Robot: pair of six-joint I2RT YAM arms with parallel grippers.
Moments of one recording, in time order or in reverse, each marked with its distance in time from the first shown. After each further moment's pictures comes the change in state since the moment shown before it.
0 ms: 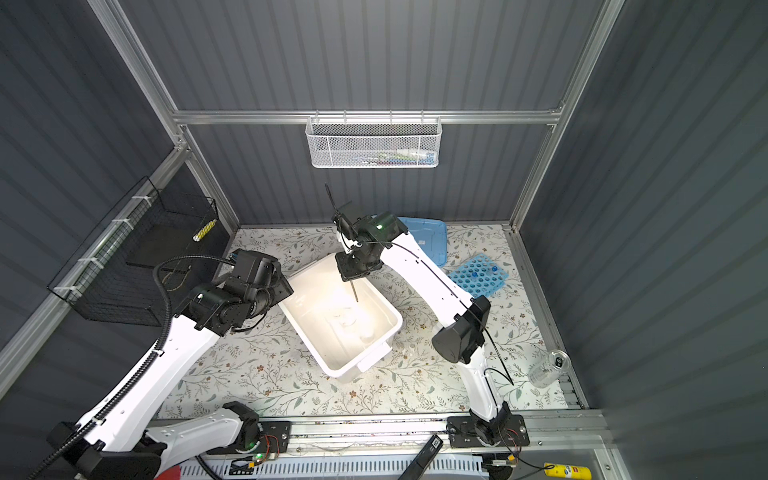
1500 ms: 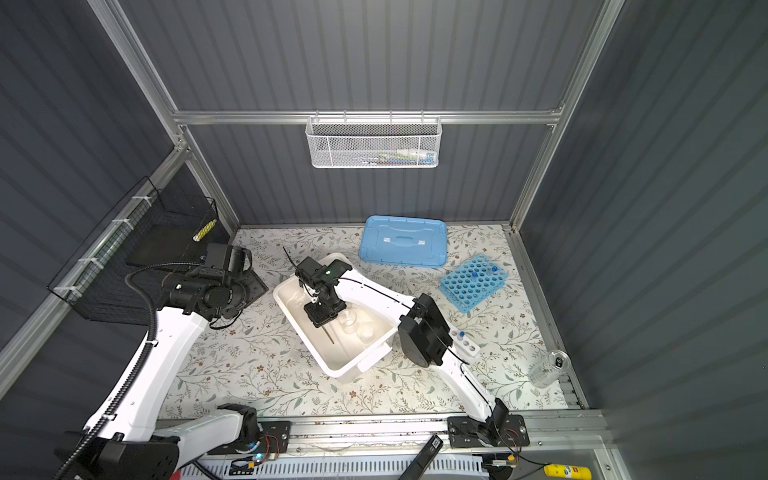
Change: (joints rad) left arm 0.275 0.013 0.033 -0.104 0.107 0.065; right arm 0.162 0.237 -0.240 0.307 -0.107 -0.092
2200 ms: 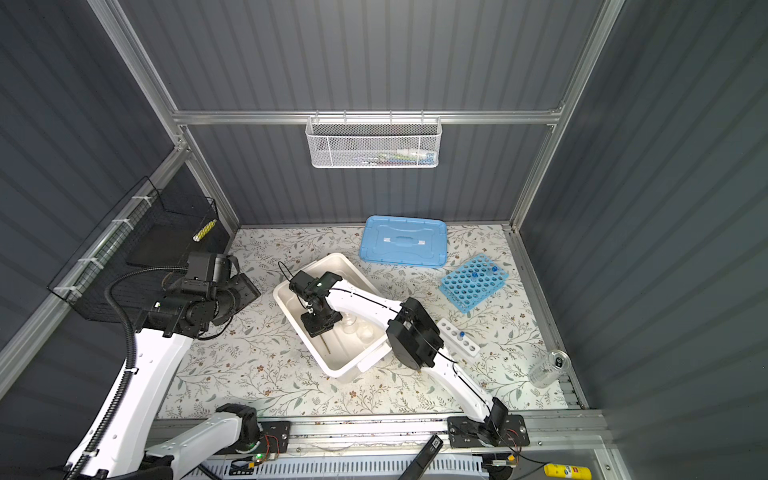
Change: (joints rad) left arm 0.000 -0.113 -0.004 -0.023 0.005 0.048; right arm 0.039 0.081 0.010 0.016 0.048 0.116
